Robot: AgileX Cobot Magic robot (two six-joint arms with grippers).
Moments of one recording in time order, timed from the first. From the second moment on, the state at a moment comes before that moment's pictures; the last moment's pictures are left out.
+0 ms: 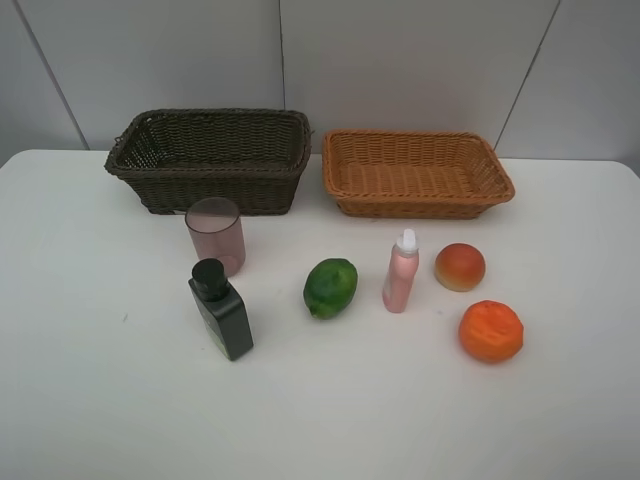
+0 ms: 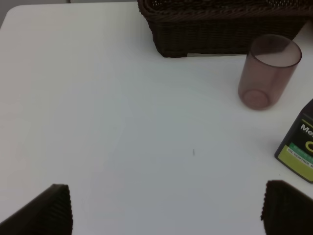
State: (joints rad) left arm -0.07 -0.01 -0.51 0.06 1.07 -0.08; right arm 0.00 0.00 -0.52 -0.06 1.06 0.06
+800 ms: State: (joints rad) left arm -0.07 -0.01 -0.51 0.06 1.06 -0.08; right arm 0.00 0.74 -0.76 0.07 1.00 0.06
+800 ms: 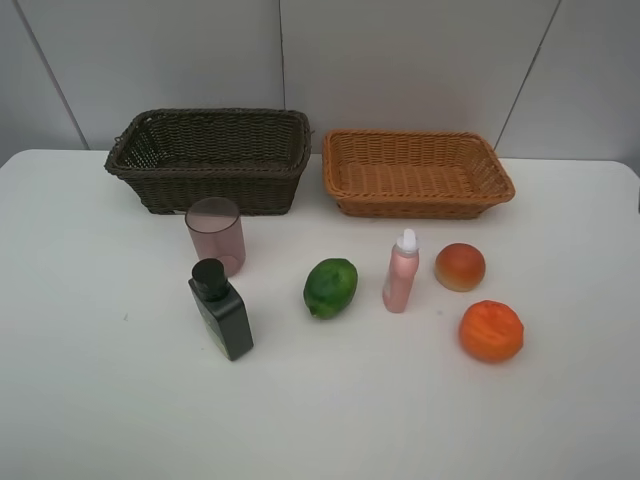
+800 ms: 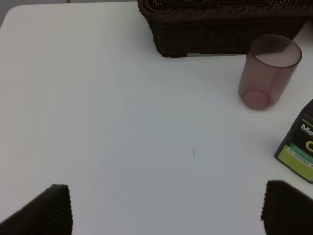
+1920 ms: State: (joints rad) left arm -0.07 -0.01 -0.51 0.06 1.06 -0.08; right arm 0.30 1.76 -1.06 -0.10 0.73 0.46
